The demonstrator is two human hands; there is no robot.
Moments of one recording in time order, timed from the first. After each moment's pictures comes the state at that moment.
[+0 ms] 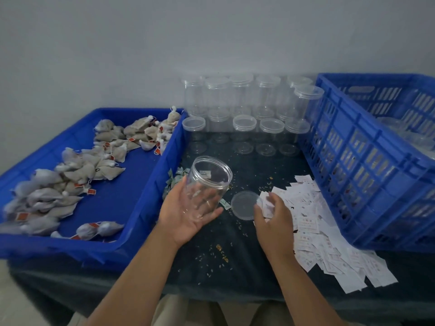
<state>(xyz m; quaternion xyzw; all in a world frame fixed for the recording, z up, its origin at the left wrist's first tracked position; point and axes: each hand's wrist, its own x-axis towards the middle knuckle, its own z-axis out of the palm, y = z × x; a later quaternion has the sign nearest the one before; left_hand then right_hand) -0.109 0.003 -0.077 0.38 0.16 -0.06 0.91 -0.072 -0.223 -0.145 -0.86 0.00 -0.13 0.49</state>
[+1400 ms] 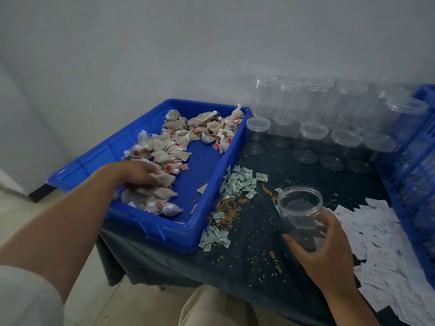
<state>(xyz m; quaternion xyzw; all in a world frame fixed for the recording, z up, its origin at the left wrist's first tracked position) -0.144 0.302 -0.030 0.92 0.28 -0.21 0.17 -0.084 -0.215 -0.147 -0.84 -0.22 -0.18 0.47</state>
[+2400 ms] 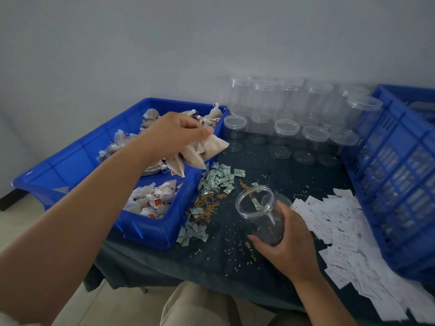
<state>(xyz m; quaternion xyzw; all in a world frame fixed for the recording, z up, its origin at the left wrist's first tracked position) -0.125 0.106 0.080 0.90 0.07 0.12 0.41 -0.093 -0.215 -0.146 -0.85 -0.31 -0.20 0.38</state>
